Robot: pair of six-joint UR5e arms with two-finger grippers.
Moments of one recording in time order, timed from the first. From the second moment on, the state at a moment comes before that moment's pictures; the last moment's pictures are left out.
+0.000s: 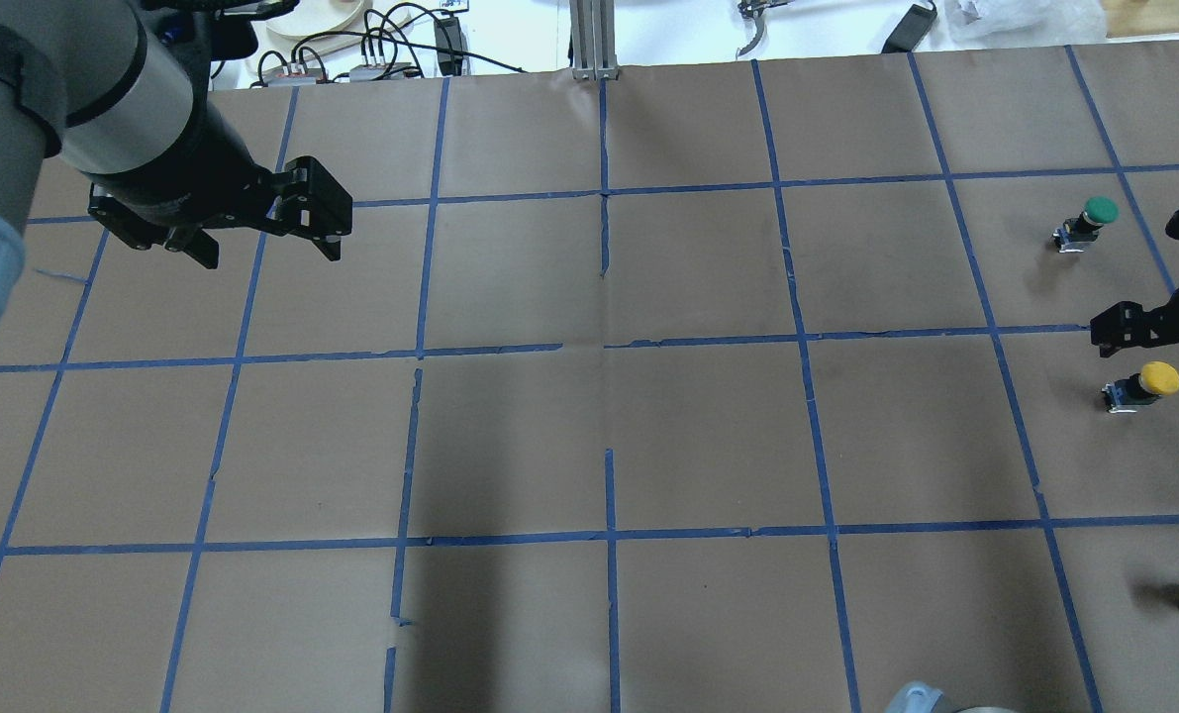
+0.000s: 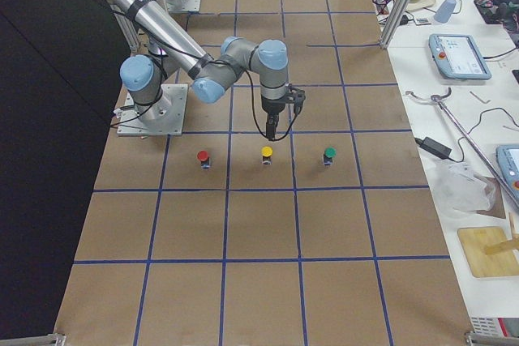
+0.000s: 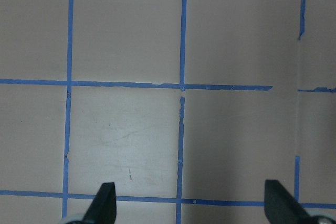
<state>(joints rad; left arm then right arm) -1.60 -1.43 -1.66 -1.47 1.61 -0.07 0.99 -1.50 1.97 -2.15 -1.66 -0.41</state>
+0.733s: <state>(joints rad) -1.60 -1.43 -1.66 -1.47 1.61 -0.07 1.42 -1.60 1.71 -1.59 -1.61 -0.11</state>
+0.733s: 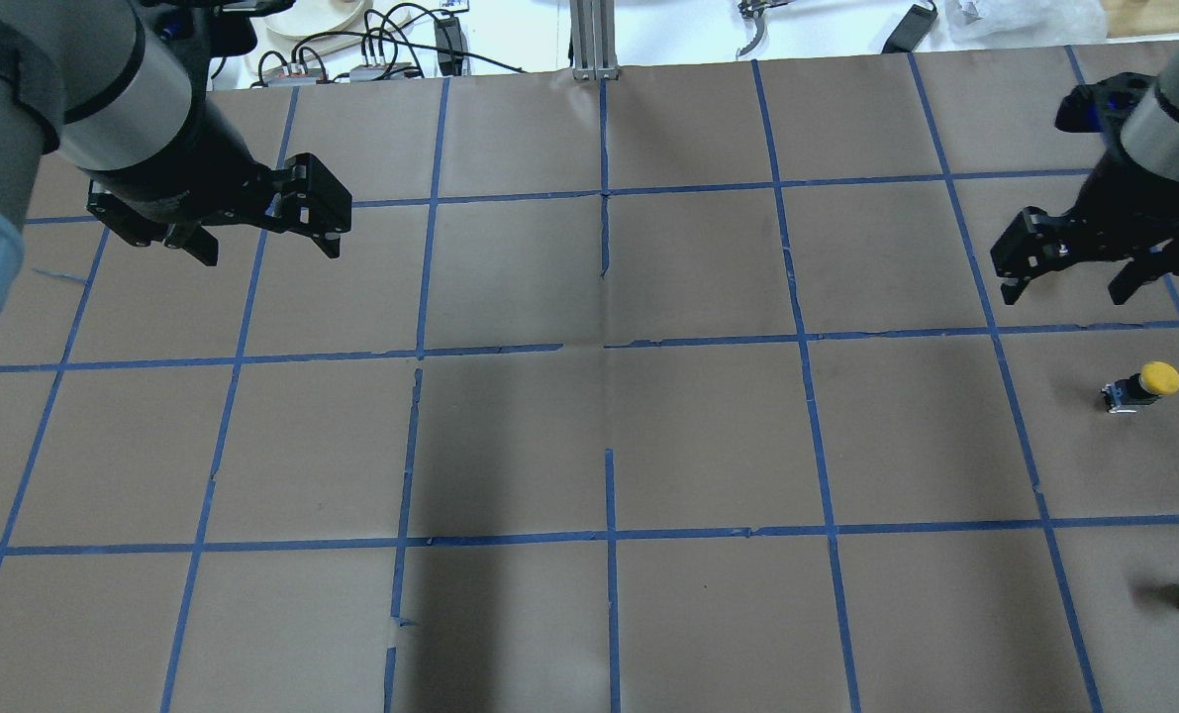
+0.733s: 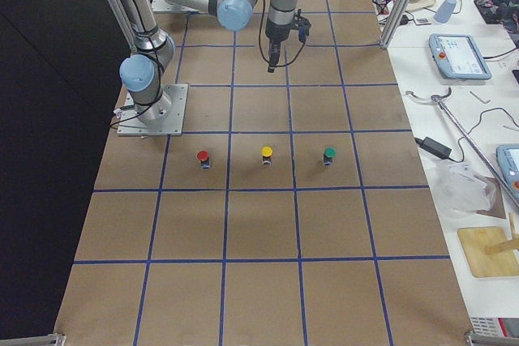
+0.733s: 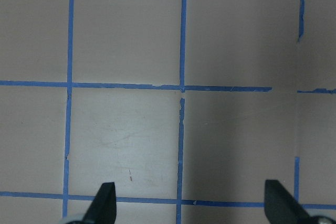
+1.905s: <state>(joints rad) -1.60 -1.43 -1.66 -1.48 1.61 -0.07 1.58 -1.65 1.63 -1.42 -1.57 0.06</state>
